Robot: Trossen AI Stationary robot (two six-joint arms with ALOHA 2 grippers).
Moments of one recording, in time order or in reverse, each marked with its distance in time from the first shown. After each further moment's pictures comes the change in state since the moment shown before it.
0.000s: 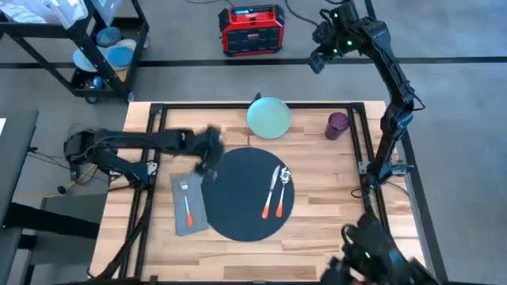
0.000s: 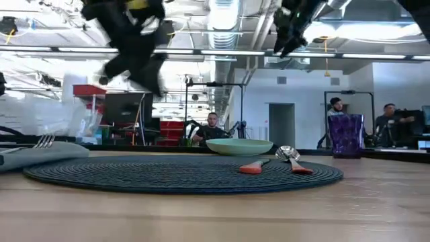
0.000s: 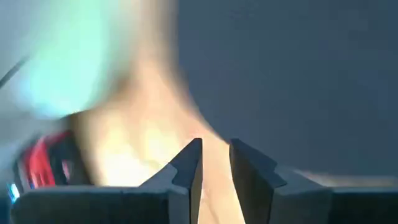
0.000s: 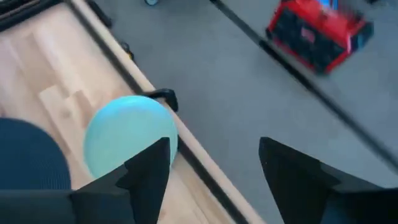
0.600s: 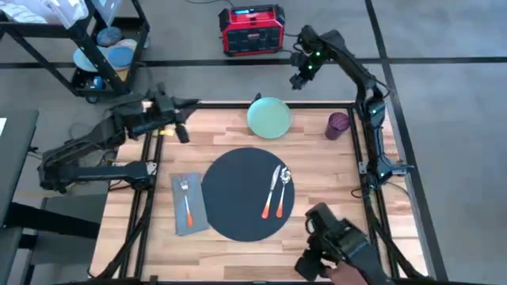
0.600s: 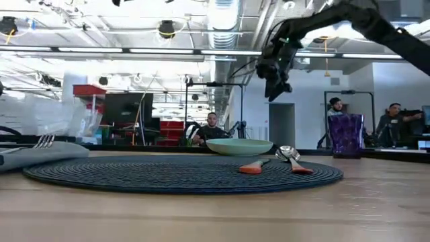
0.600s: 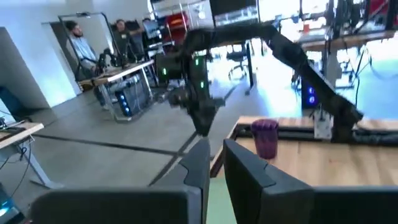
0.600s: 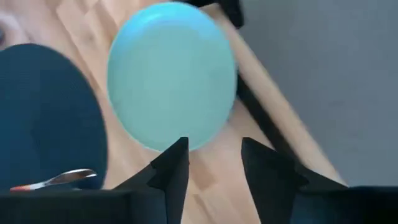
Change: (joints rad) left arm 0.157 -0.505 0.043 0.253 0.109 -0.313; right arm 0.018 0.342 0.000 -0.147 -0.223 -0.076
